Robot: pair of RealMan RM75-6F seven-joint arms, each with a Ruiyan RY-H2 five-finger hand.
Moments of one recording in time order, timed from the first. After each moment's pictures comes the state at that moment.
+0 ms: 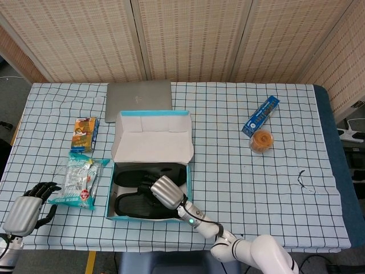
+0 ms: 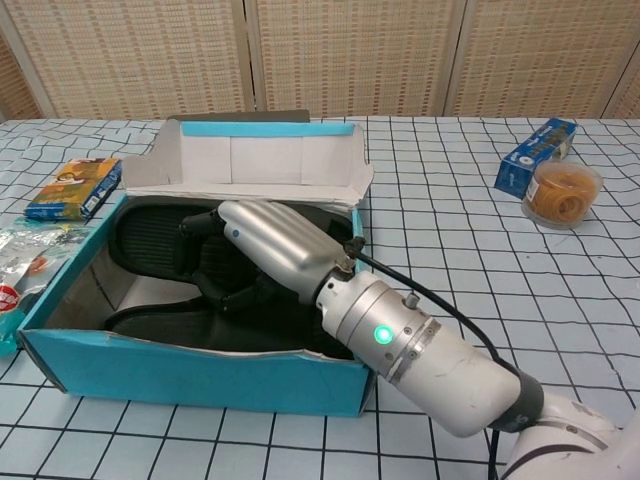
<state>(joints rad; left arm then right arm) -0.13 -1.18 0.02 -1.49 1.58 1.44 0.00 0.91 -2.27 0.04 -0.65 -1.57 0.81 0.41</state>
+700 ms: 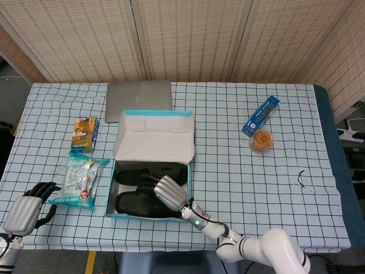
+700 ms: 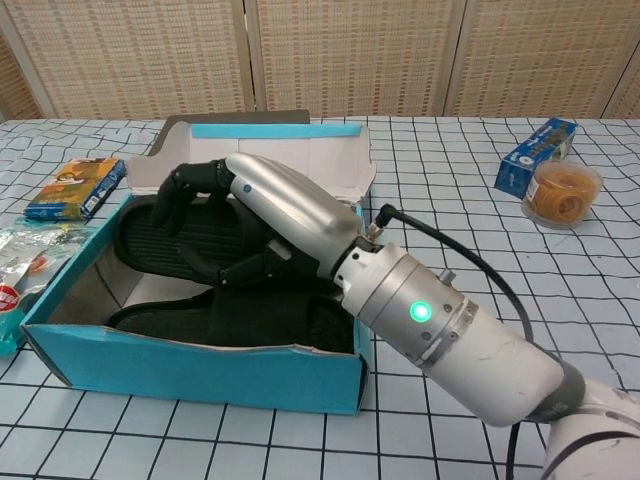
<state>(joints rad) -0.14 -1.18 0.02 -1.49 1.57 1.42 0.01 0.90 -2.11 0.03 -0.91 -1.63 0.97 0.45</state>
